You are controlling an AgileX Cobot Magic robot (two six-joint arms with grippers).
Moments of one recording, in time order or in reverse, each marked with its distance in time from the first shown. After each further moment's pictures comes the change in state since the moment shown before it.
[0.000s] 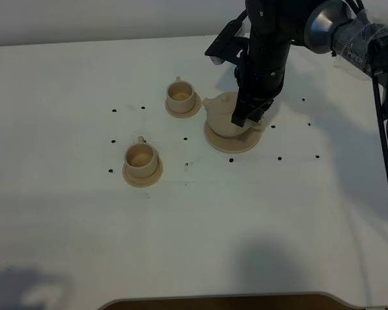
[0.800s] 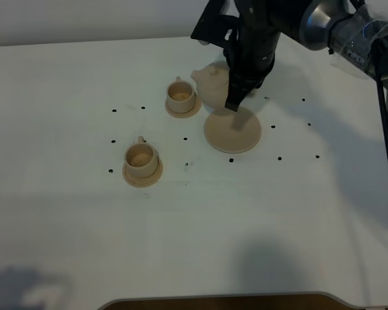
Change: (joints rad) left arm 0.001 0.000 0.000 0.000 0.000 0.000; right arm 0.061 -0.056 0.000 -0.189 -0.156 0.000
